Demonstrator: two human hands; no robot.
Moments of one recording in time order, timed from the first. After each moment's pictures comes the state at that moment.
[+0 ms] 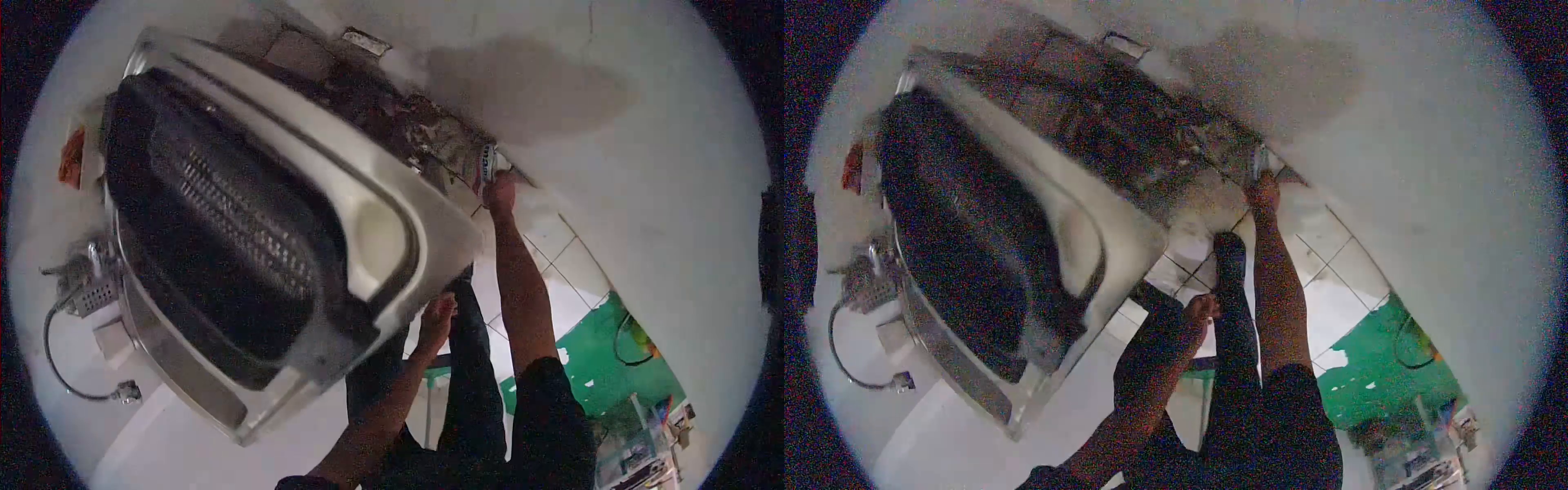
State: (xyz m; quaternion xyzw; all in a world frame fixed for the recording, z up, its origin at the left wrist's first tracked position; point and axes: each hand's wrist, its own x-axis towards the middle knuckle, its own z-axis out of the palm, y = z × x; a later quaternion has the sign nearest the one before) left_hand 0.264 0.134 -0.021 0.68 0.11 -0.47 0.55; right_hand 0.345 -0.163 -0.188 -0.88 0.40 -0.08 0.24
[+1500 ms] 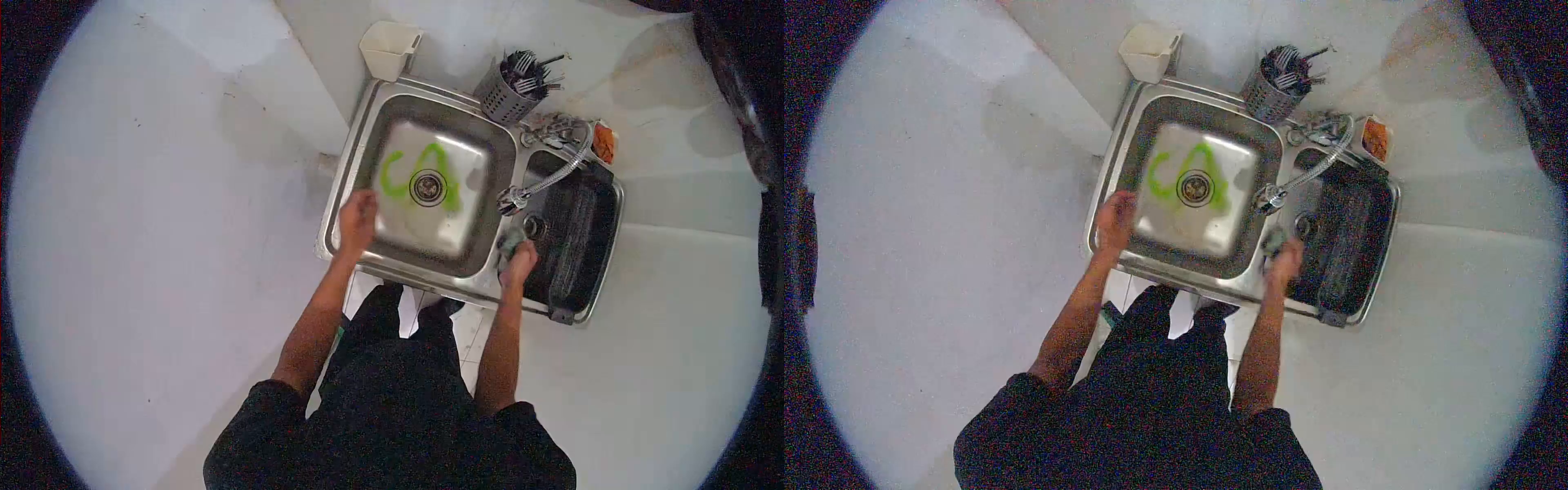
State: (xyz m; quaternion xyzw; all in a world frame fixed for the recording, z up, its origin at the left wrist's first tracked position) left_hand 0.396 0.627 0.294 0.80 0.19 0.26 0.51; right_hand 0.510 0.244 0.229 -0.75 0.17 0.01 0.64
